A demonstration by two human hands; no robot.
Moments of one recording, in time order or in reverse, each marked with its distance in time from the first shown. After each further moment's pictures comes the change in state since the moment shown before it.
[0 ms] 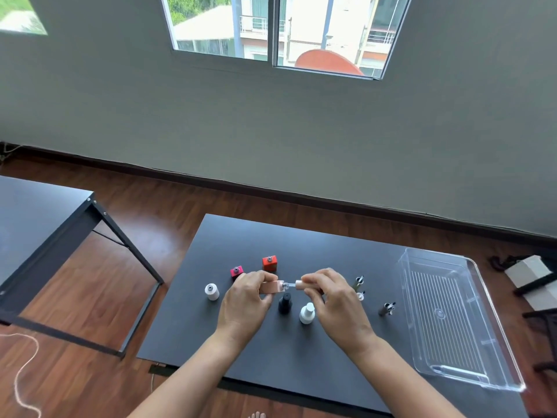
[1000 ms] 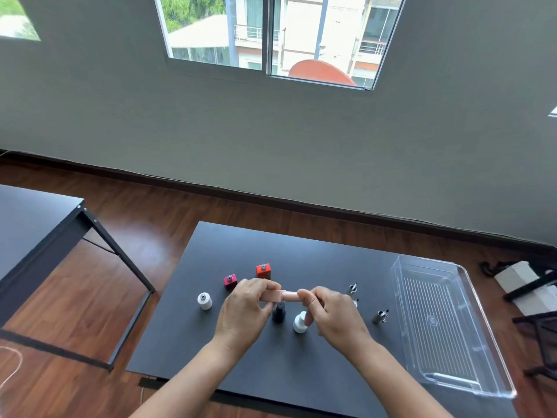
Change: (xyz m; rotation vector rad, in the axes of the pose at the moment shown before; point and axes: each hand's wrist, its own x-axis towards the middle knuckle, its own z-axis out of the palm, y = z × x) left_hand 0.002 0.008 0.000 -0.024 -0.039 0.092; right_hand 0.004 0.012 -0.006 0.021 -0.193 0.283
